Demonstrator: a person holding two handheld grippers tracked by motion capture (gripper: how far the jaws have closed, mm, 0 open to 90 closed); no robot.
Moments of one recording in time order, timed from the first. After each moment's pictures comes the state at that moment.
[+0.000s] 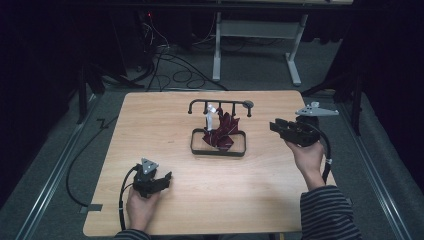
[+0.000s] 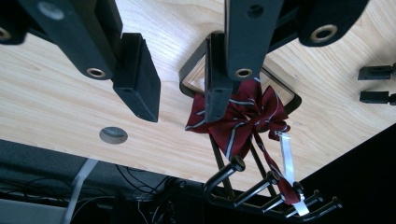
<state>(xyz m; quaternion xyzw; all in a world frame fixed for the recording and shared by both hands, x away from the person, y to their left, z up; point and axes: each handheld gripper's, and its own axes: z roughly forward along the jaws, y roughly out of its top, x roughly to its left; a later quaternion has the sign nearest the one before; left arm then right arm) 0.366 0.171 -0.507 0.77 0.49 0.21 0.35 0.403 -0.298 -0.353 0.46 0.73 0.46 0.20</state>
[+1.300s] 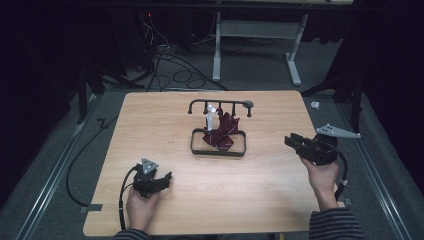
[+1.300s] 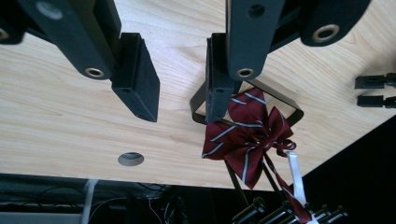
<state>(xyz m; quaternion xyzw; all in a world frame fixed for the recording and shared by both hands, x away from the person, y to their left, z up) 0.366 0.171 -0.507 0.77 0.49 0.21 0.35 0.358 -0.336 -0.380 0.49 0.70 0.48 0.20</state>
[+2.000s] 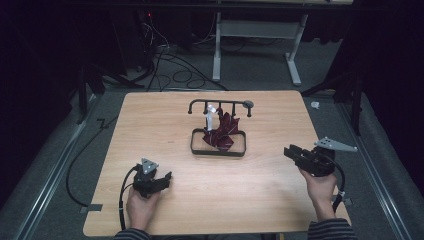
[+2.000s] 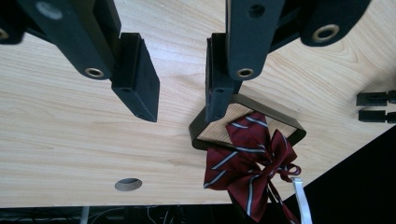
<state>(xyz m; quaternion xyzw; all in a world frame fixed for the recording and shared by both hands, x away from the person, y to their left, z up) 0.366 0.171 -0.507 0.77 0.49 0.21 0.35 0.344 -0.340 -0.415 0.50 0.69 0.48 0.18</state>
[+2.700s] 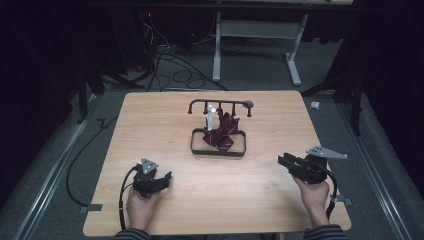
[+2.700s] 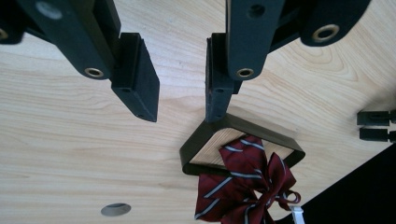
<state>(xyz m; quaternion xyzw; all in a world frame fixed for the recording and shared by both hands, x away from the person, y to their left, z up) 0.366 0.171 -0.507 0.77 0.49 0.21 0.35 0.336 -0.327 -0.439 0.51 0.70 0.47 0.17</state>
